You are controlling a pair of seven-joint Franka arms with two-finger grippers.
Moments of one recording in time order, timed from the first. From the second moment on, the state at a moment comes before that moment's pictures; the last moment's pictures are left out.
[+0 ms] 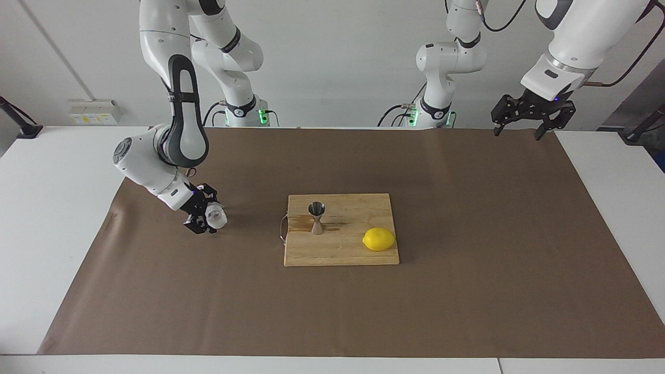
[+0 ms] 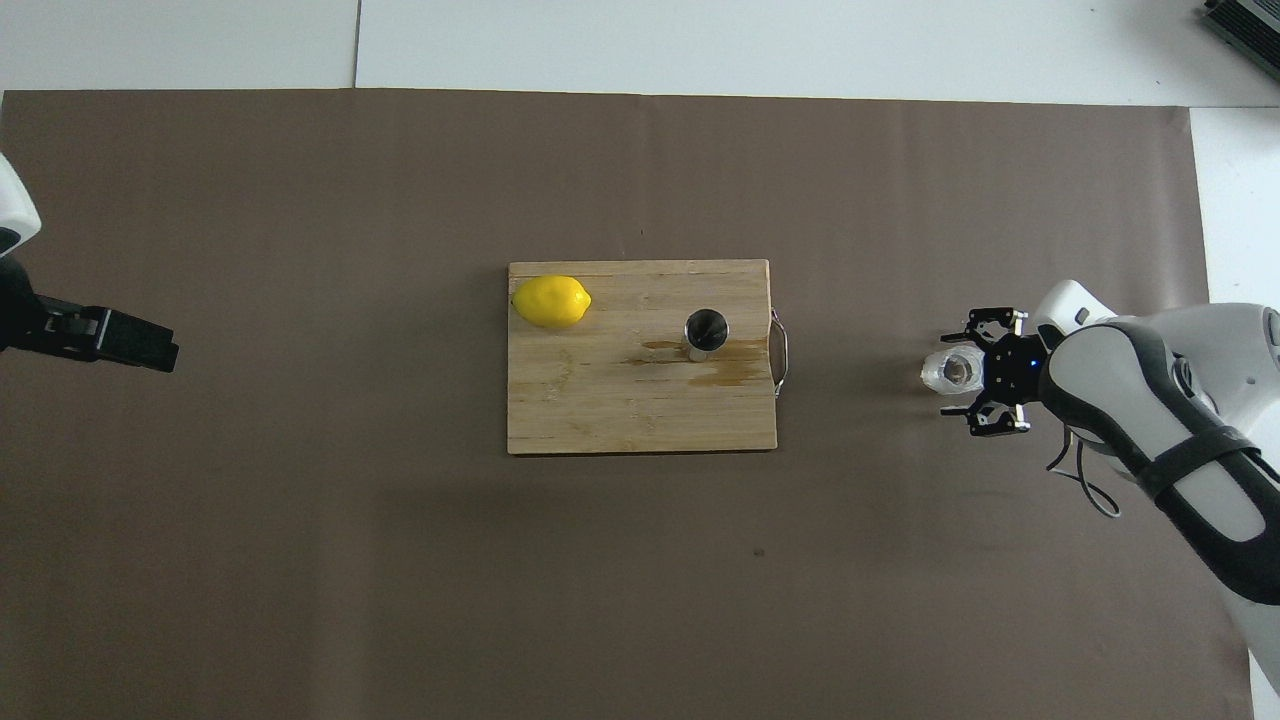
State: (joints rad) left arm -0.03 -0.04 -0.07 -1.56 0.00 1.49 0.11; right arm -0.14 0.26 0.02 -2.17 0.61 2.33 -2.09
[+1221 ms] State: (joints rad) left arm -0.01 -0.04 -0.06 -1.57 -0.02 1.53 0.11; right arm -0.14 0.25 0.02 -2.16 0.63 2.33 -2.09
